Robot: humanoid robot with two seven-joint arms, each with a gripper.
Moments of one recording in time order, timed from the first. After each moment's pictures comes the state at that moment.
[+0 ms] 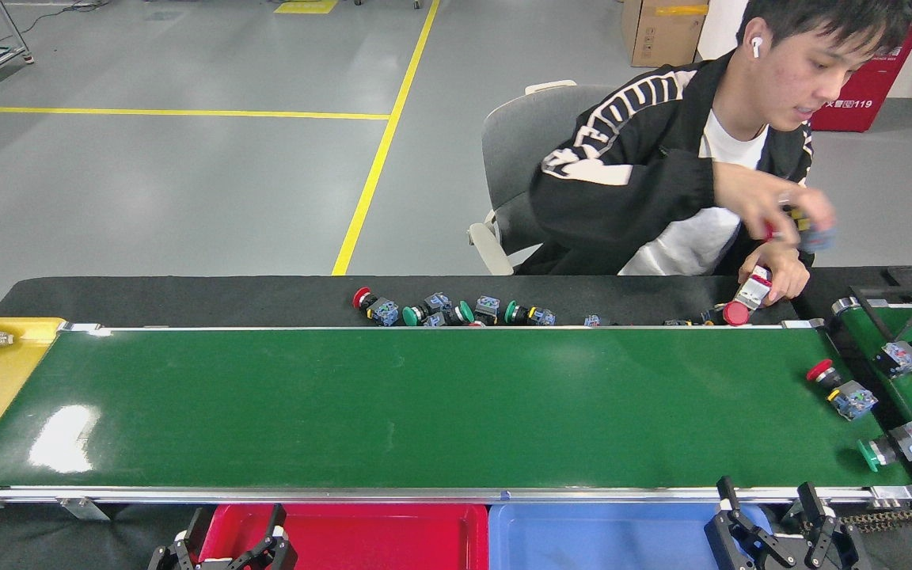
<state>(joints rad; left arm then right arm) 0.32 -0.09 0.16 -1.77 -1.49 -0.21 -0.05 0.31 -0.04 -0.15 -1.76 1.24 -0.09 -0.09</state>
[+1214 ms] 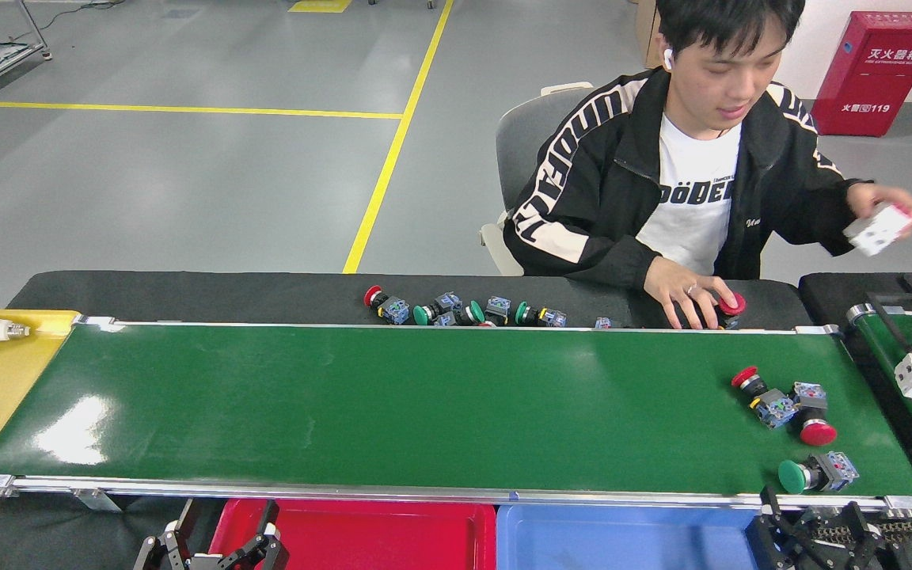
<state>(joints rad) 0.31 -0.05 0.16 -1.77 -1.49 -0.26 0.04 0.23 -0.05 -0.24 -1.66 1.24 -0.01 0.04</state>
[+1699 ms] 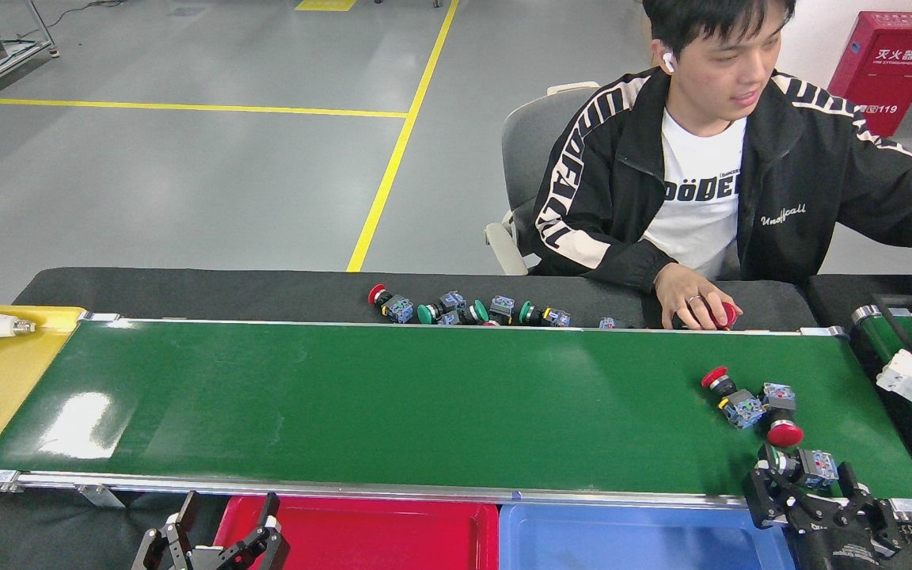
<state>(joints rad) 0.30 -0.05 0.16 -1.77 -1.49 -0.26 0.04 0.11 -0.09 -0.19 -1.53 1.24 -0.01 0.06</state>
